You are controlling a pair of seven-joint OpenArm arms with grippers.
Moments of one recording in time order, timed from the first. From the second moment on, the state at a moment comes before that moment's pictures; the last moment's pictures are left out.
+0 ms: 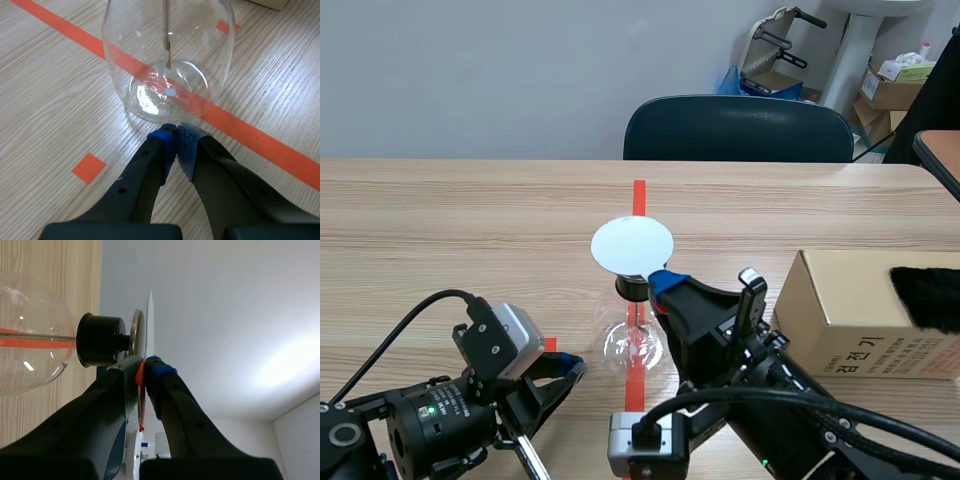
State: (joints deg) left arm 3.9 -33.3 45.0 73.9 -11.3 -9.5 -21.7; right arm -25.8 10.0 -15.5 89.2 -91.3 -30.6 22.0
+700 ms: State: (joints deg) left arm 3.9 -33.2 45.0 73.9 -11.3 -9.5 -21.6; right arm -25.8 10.6 -15.5 89.2 -91.3 -30.6 19.5
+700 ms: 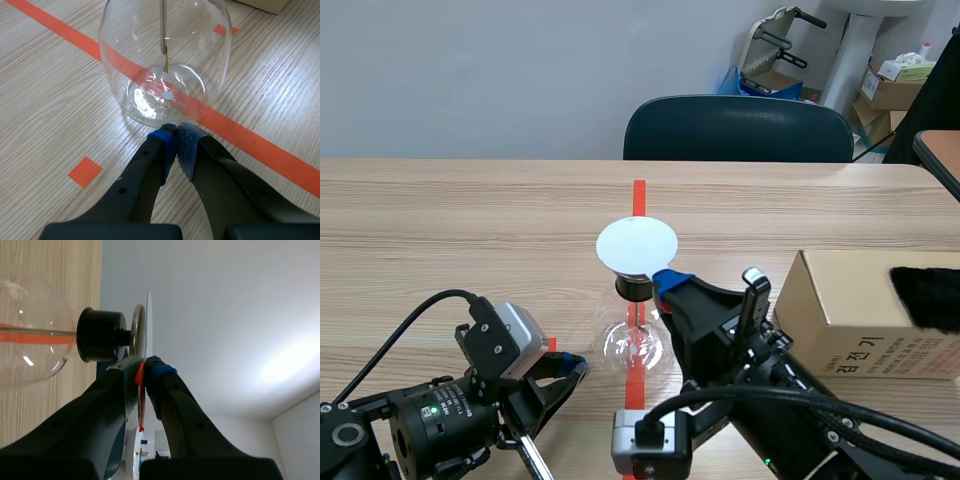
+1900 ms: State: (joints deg) left arm 3.9 -33.2 45.0 73.9 -11.3 -9.5 -21.6; right arm -25.8 10.7 -15.5 89.2 -91.3 -30.6 -14.5
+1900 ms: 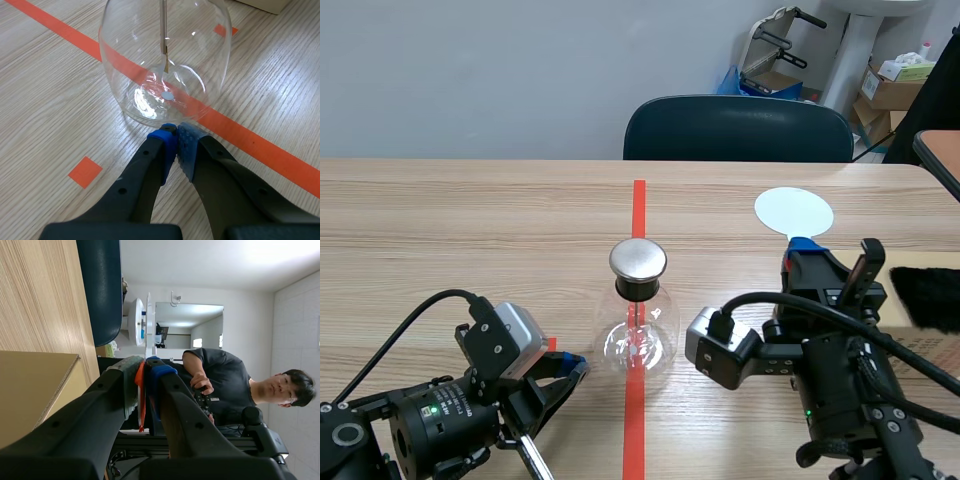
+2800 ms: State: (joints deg) left arm 3.9 -33.2 45.0 73.9 -11.3 -9.5 -21.6; right arm -25.8 10.7 -15.5 89.2 -91.3 -30.6 19.4
